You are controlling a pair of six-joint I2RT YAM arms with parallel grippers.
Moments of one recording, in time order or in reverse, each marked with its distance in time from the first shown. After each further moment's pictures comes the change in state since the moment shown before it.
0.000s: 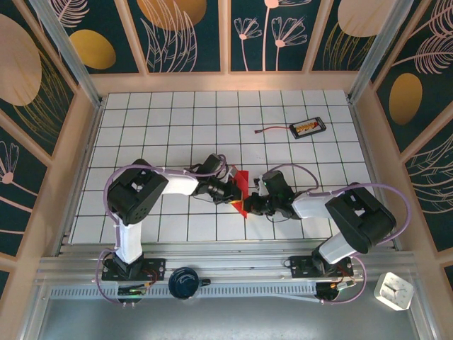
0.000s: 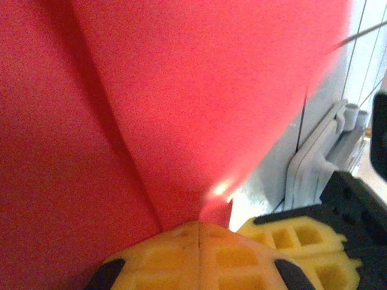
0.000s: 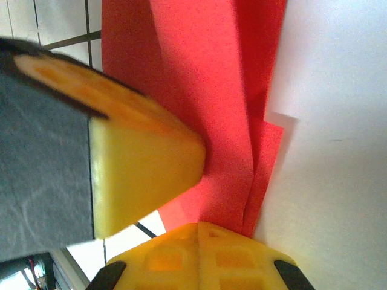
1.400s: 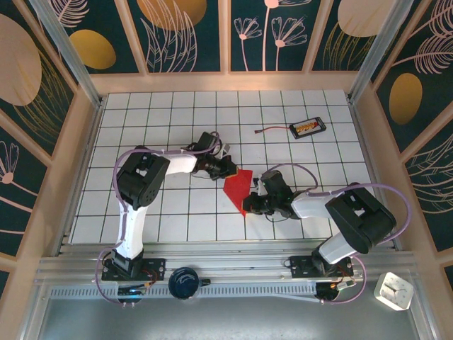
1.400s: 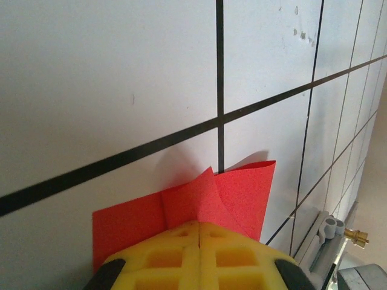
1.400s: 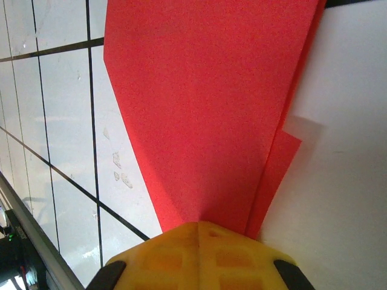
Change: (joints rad) left arm 0.169 0.178 0.280 -0.097 -0.002 0.098; right arm 0.014 -0.006 0.004 -0.007 0.037 -0.004
